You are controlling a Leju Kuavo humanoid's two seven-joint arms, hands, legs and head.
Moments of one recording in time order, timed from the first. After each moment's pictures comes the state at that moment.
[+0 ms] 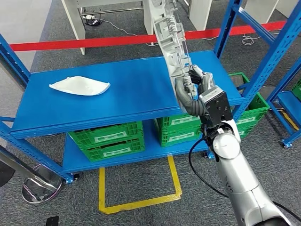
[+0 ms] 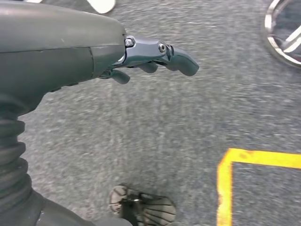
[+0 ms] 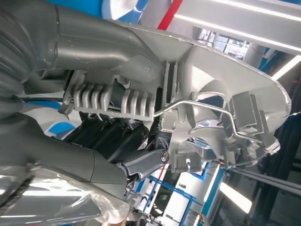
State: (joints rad) left arm -0.07 -0.11 0.82 -0.28 -0.55 0.39 -0.37; right arm -0.49 -0.05 0.42 -1.55 0.25 -0.13 -0.27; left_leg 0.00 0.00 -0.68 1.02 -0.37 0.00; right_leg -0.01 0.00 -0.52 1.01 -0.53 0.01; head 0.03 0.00
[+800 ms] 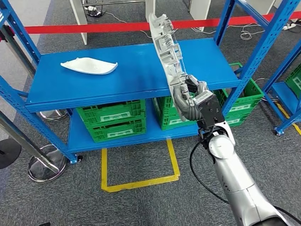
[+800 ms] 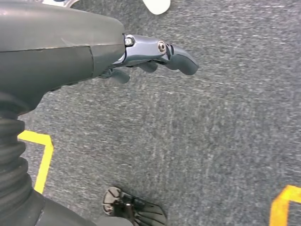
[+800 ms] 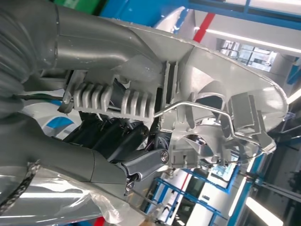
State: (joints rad) left arm -0.06 -0.11 0.90 -0.28 -0.51 0.40 -0.38; right arm -0.48 -0.05 0.42 -1.43 0.25 -0.14 -0.29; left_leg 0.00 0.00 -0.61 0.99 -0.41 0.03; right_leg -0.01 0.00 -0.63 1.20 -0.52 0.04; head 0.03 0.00
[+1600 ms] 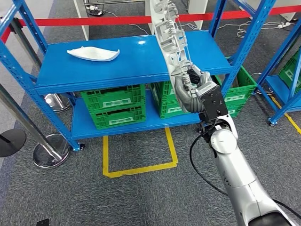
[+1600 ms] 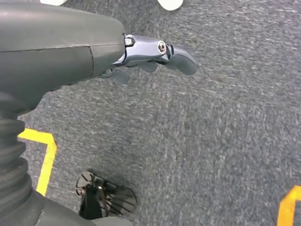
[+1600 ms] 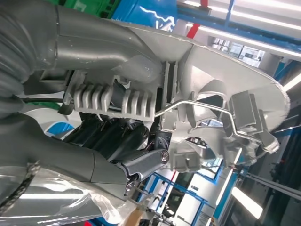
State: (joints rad) left arm -0.08 -0.11 0.92 -0.28 -0.50 0.37 -0.43; right arm -0.52 -0.05 0.41 -1.47 0.26 -0.14 -0.25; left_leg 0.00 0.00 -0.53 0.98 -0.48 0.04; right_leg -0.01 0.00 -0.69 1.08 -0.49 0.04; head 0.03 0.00
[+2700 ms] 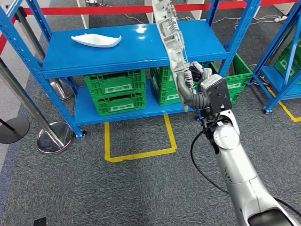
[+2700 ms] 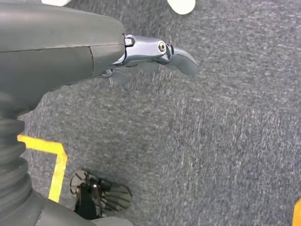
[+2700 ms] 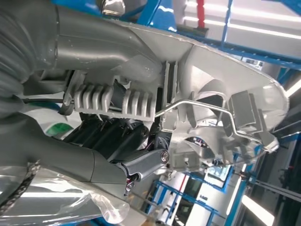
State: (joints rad) left arm -0.09 -0.10 0.93 -0.28 -0.50 0.32 -0.48; right arm -0.54 -0.06 0.38 -1.45 0.18 -0.09 -0.24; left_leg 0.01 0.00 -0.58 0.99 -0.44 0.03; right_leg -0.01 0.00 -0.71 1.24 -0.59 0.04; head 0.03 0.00
